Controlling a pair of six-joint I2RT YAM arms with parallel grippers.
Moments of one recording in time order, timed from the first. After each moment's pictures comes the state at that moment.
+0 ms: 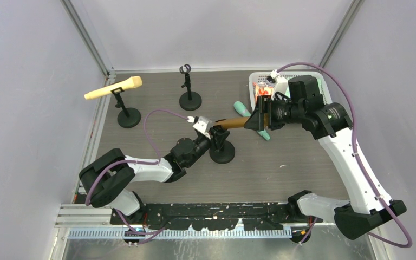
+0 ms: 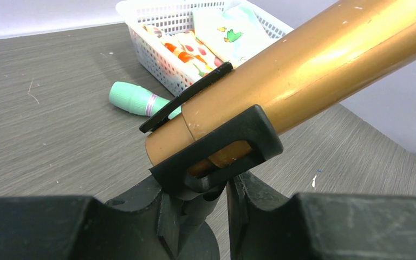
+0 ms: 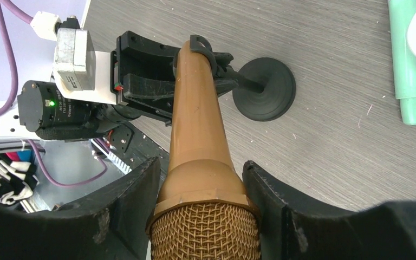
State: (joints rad) left arm -0.96 1.51 0.54 1.05 -0.18 -0.25; right arm 0.40 1.15 1.48 -1.02 -0.43 0.30
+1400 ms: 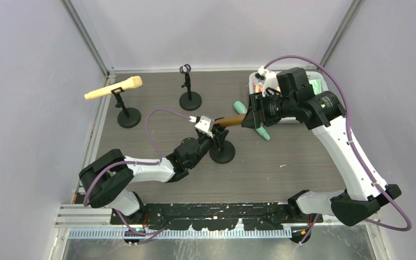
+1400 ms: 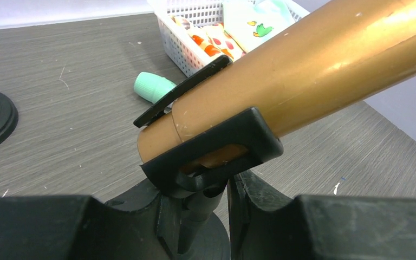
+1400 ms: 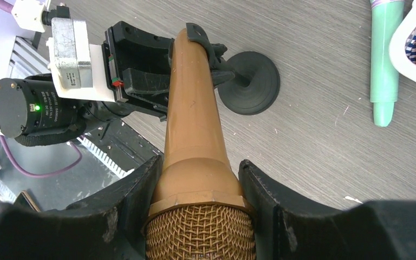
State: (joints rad) left arm -1.00 1.50 0.58 0.95 -0.32 -0.23; right arm 0.49 1.31 1.64 -1.15 -0.33 0.21
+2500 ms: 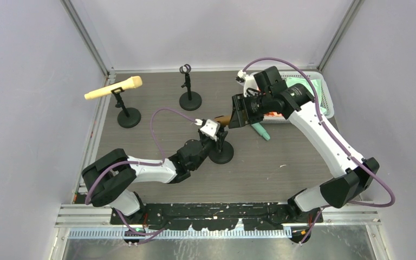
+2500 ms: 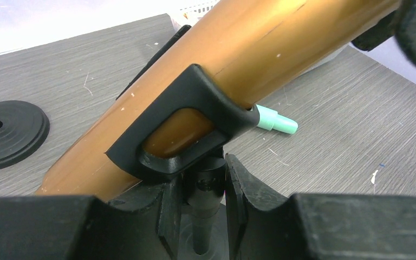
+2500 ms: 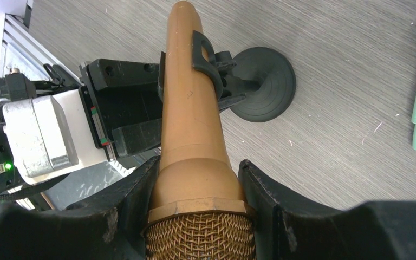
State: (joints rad) left arm -1.03 1.52 0.59 0.94 -0.38 -0.09; right arm 0.53 1.47 1.58 -1.05 -0.38 0.21
